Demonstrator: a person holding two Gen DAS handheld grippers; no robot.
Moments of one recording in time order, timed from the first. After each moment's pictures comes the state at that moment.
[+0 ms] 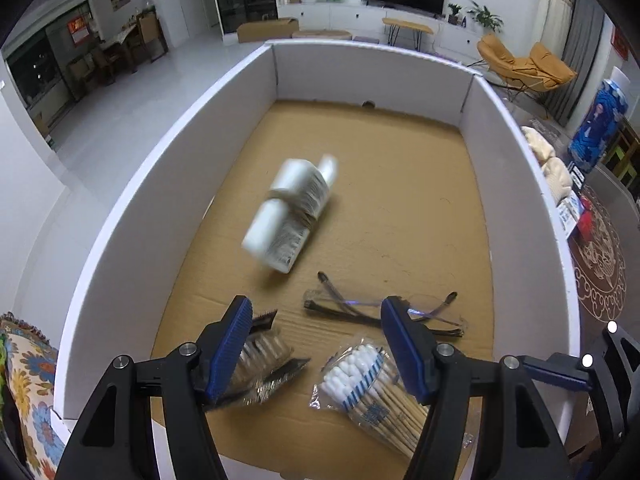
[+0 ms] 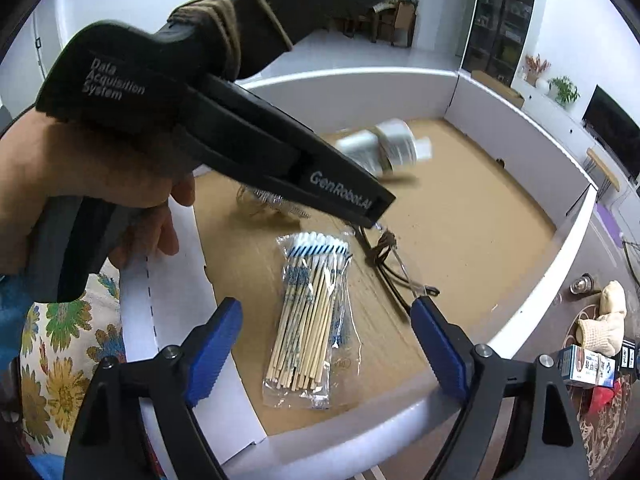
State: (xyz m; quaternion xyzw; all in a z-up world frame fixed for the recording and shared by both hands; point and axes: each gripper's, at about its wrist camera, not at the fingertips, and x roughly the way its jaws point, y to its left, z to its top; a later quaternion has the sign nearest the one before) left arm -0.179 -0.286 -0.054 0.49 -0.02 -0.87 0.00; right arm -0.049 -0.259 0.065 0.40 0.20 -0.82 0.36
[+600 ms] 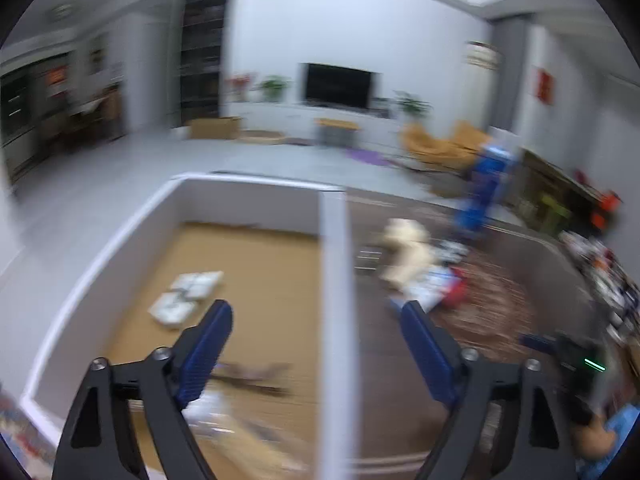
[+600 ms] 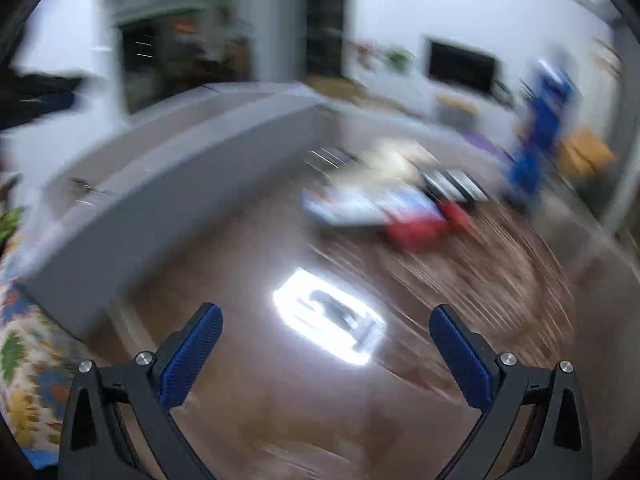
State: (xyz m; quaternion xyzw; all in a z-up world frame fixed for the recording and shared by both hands) left arm -0.090 -0.163 0.047 0.32 0.01 -0.93 -0.15; right arm -0.033 0.047 0.043 0.40 0.06 -0.91 0.08
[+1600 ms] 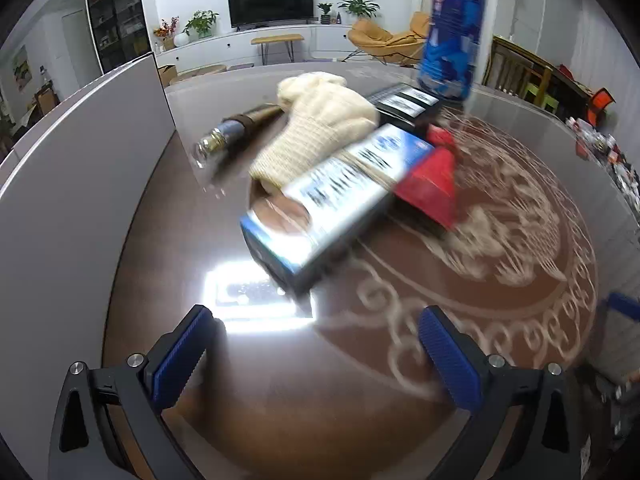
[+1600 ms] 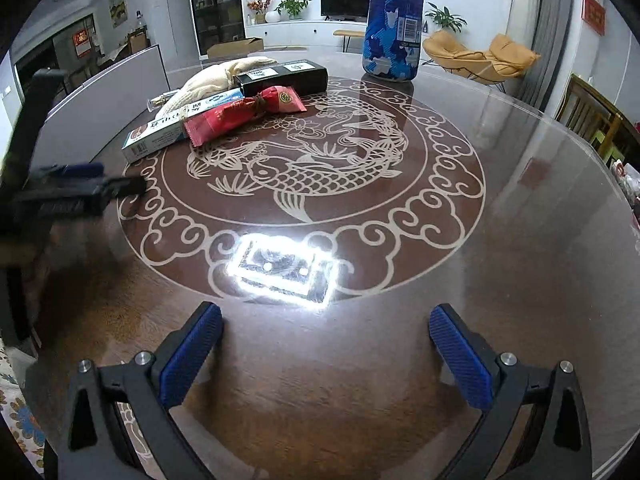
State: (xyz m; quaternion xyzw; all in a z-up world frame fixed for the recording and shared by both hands) left arm -0.224 0.015 -0.132 0.45 -0.09 -0.87 -0.17; right arm -0.016 0.166 0.001 0.46 -0.01 -0.89 -0.02
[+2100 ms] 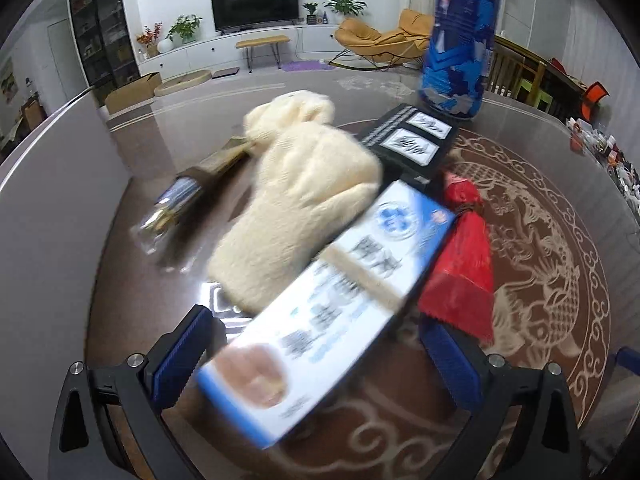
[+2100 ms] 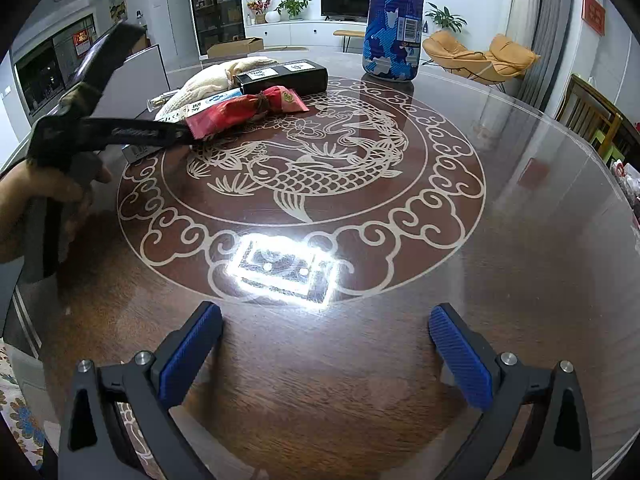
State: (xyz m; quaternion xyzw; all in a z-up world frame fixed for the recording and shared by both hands) left arm -0.277 0.063 -0.134 0.44 -0.11 -0.87 -0.20; right arm -0.016 0.165 0.000 0.46 0.00 -0.89 -0.02
